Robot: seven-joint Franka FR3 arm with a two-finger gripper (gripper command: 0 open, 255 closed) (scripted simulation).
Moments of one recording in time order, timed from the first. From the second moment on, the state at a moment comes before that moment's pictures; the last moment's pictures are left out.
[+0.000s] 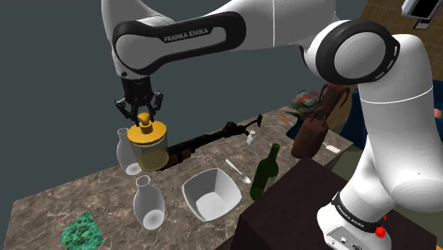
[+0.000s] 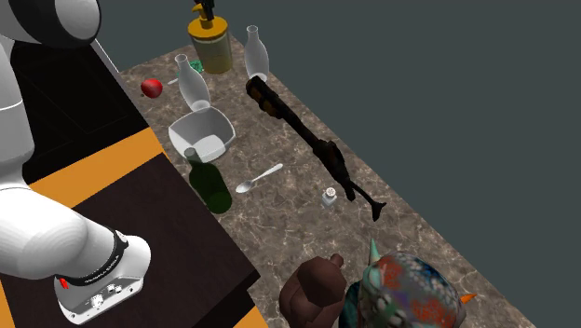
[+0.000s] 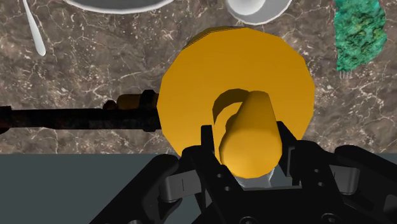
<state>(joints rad) 0.45 0.59 0.21 -1.27 -0.17 1.87 0.73</state>
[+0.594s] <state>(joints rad) 0.44 0.61 0.21 -1.34 -0.18 1.97 0.74</state>
